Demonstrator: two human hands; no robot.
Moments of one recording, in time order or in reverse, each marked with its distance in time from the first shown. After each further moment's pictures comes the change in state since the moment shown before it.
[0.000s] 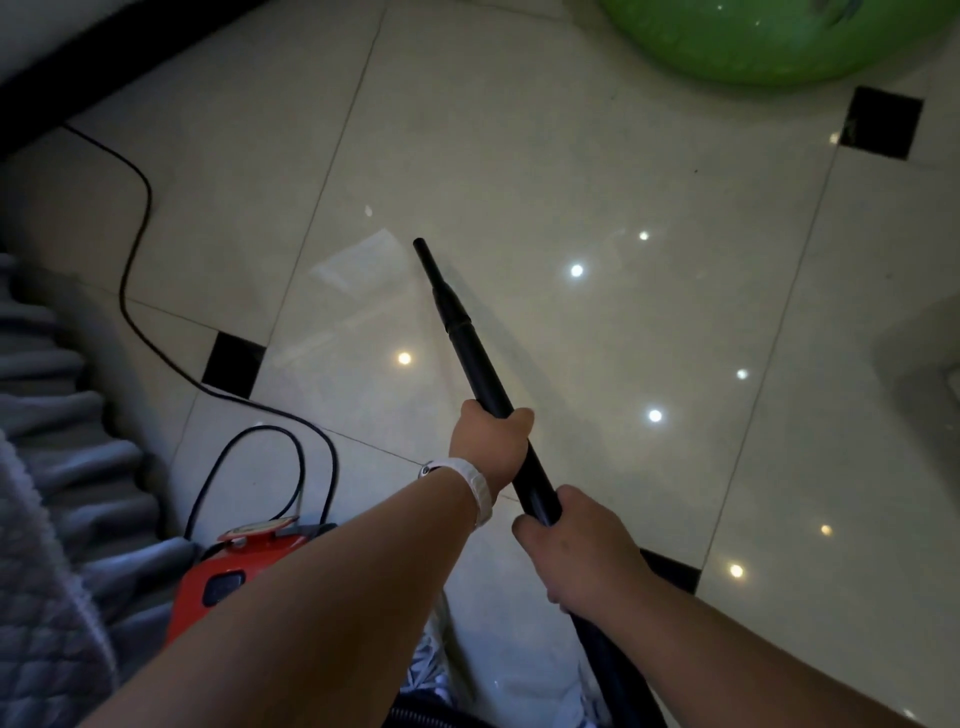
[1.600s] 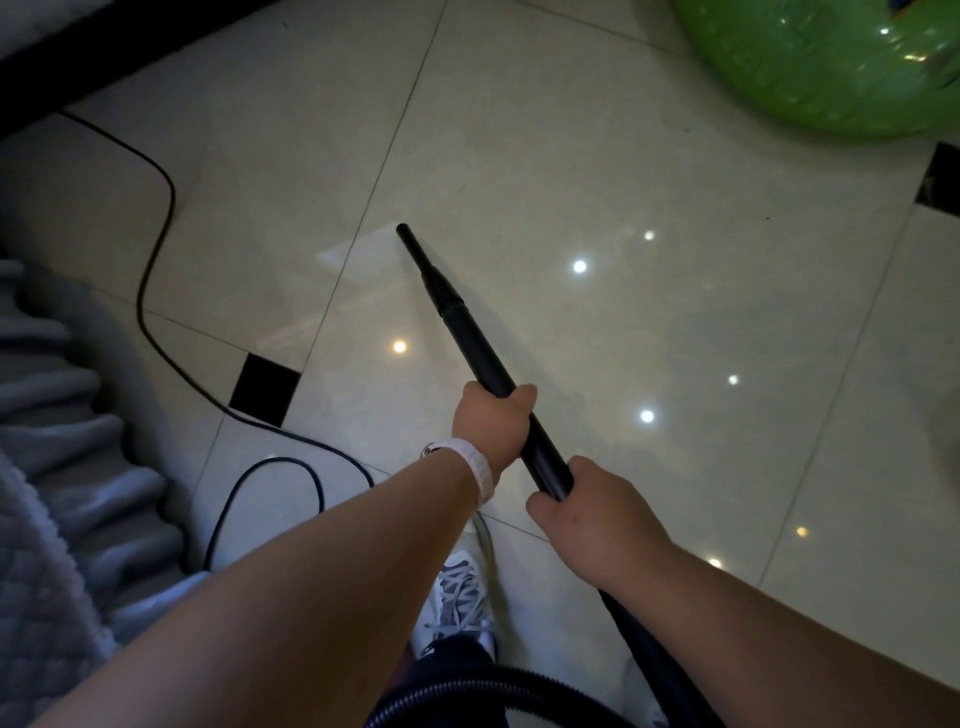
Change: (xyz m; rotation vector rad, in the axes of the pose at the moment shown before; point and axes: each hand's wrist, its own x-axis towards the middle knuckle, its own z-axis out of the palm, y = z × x) left_hand 0.084 0.058 -0.089 -0.105 -0.030 -0.060; right_hand 0.046 -0.135 0.014 -0.249 0.028 -0.050
